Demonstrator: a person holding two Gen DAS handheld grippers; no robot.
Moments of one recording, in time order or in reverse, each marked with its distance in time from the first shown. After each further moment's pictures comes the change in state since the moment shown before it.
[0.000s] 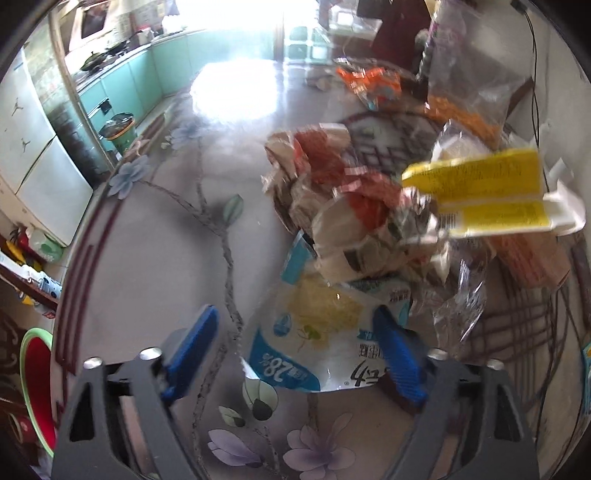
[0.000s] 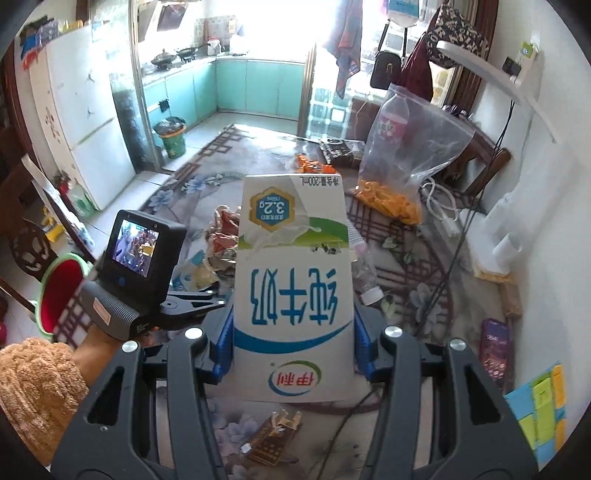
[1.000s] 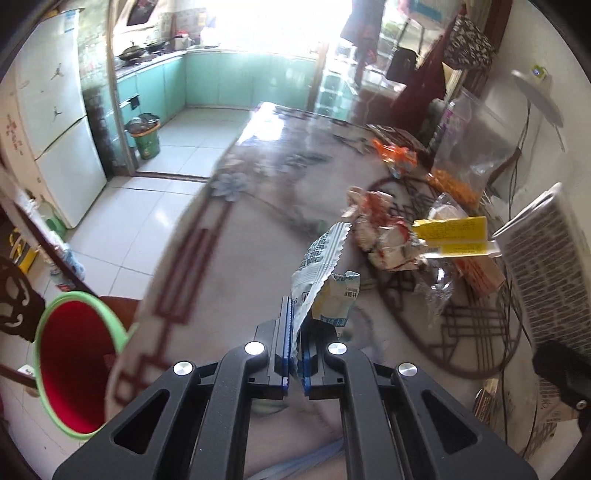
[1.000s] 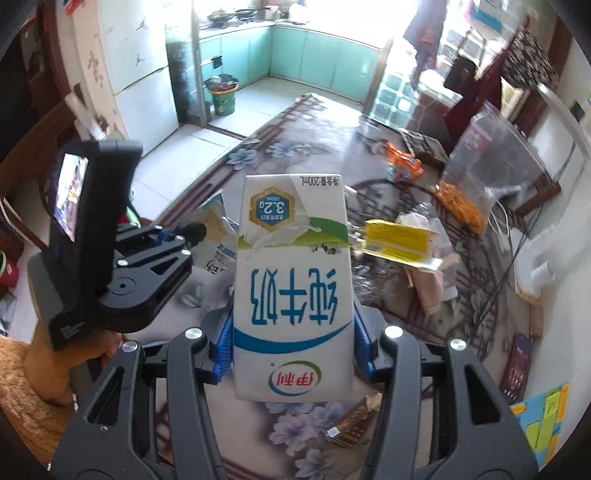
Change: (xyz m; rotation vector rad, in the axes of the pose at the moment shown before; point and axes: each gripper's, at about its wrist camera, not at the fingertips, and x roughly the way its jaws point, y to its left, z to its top) left arm -0.125 0.112 -0.053 -0.170 -0.158 -0.073; right arm 0.000 0.136 0.005 -0.176 0.120 0.106
